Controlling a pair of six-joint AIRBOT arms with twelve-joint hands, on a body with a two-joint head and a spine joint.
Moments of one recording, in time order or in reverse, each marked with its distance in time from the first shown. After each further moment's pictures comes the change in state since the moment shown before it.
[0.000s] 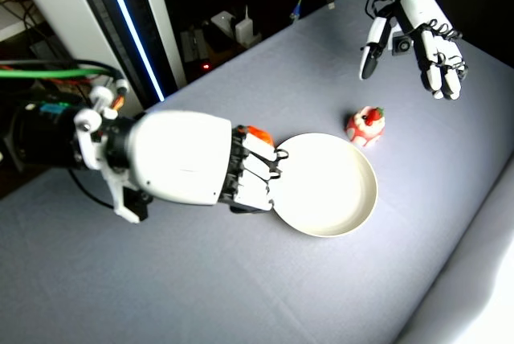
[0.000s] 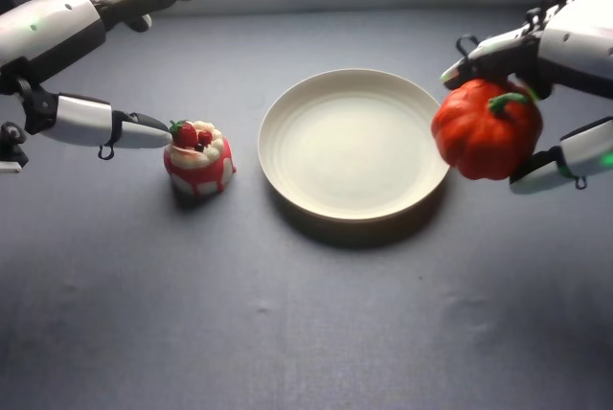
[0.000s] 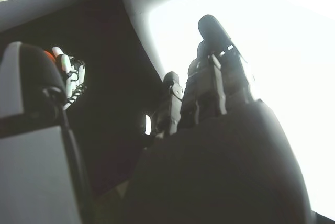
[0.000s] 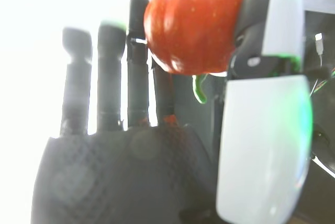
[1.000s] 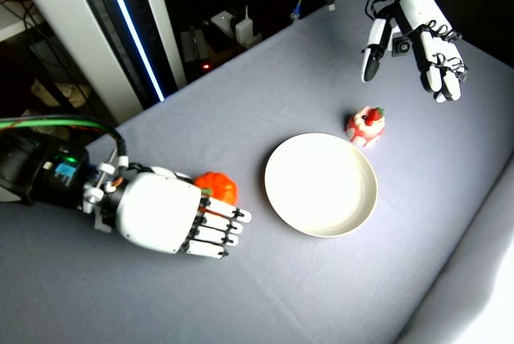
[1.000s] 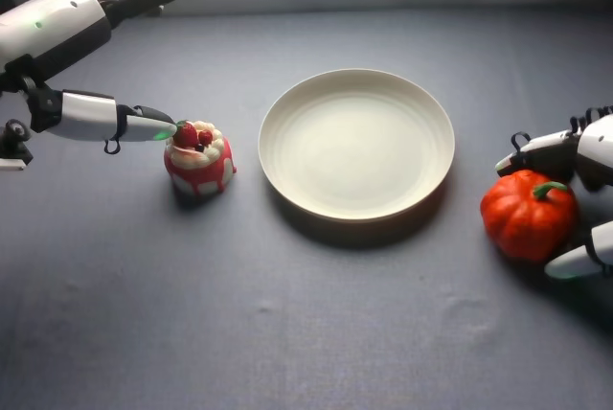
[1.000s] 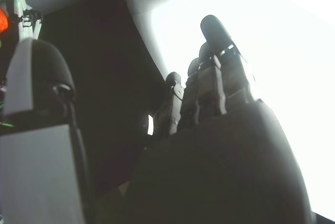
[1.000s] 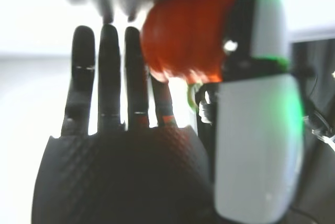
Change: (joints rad) left arm -0.013 0.000 -0.005 0.006 0.004 0.000; right arm -0.312 -0.047 0.038 0.303 0.056 0.000
